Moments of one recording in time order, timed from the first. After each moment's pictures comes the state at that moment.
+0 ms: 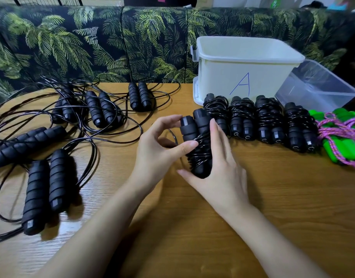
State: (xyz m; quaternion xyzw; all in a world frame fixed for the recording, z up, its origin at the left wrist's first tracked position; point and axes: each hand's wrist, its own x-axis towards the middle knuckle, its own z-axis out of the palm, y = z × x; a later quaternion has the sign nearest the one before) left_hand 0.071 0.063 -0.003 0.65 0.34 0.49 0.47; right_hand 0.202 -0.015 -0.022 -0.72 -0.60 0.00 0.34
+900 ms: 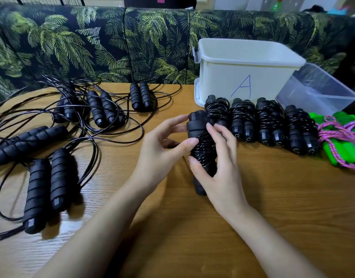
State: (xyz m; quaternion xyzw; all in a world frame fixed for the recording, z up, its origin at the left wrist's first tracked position) left_hand 0.071 0.061 0.001 0.65 0.30 0.47 0.53; right_hand 0.203 -0.009 -0.031 -0.59 -0.60 0.08 0.54
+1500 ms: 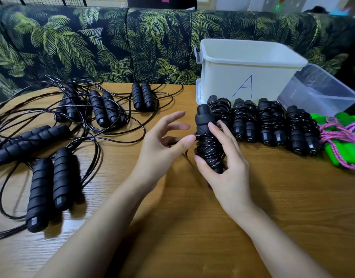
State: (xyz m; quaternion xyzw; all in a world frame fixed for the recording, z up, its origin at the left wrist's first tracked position) left_hand 0.068 0.062 0.003 0.62 0.32 0.46 0.55; right_hand 0.209 -0.009 -0.028 -0.56 -0.59 0.08 0.58
